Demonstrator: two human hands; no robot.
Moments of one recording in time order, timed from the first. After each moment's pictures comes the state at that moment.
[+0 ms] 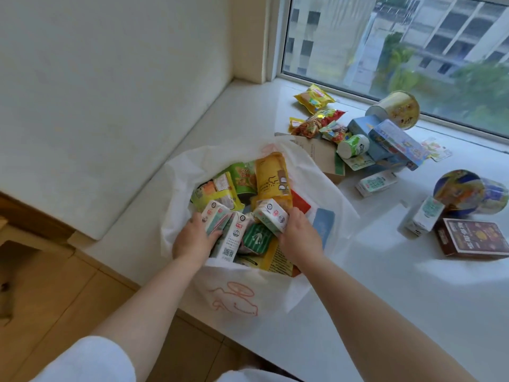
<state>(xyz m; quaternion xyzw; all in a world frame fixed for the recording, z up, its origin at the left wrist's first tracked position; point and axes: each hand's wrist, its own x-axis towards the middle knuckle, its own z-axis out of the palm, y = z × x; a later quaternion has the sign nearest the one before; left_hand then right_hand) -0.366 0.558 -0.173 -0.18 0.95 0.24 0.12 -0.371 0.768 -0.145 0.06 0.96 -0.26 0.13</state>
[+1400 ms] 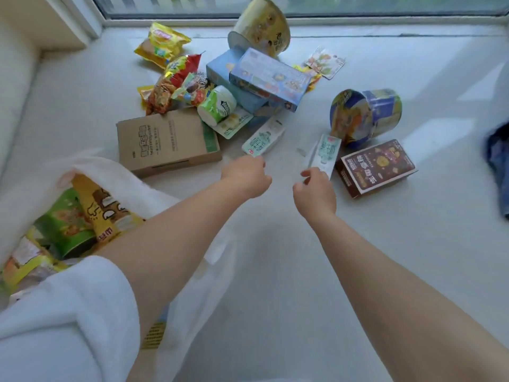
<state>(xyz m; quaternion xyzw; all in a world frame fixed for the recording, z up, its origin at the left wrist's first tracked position) -0.525 0.952 -0.179 0.21 0.94 0.02 0.27 -0.435 1.064 -0.207 0.38 0.86 -0.34 0.07</state>
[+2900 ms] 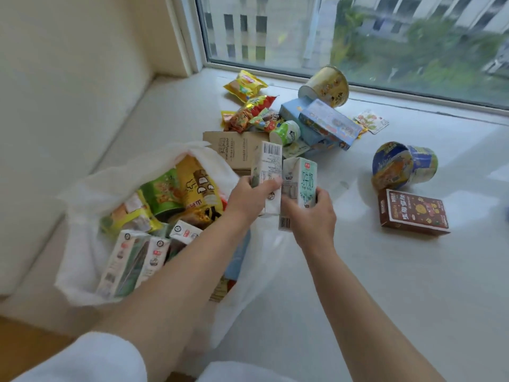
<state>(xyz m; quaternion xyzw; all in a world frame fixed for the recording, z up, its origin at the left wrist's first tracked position) -0.448 0.808 -0.098 -0.13 0.73 0.63 0.22 -0.392 0.914 -0.100 0.31 0.77 -0.55 -0.07</state>
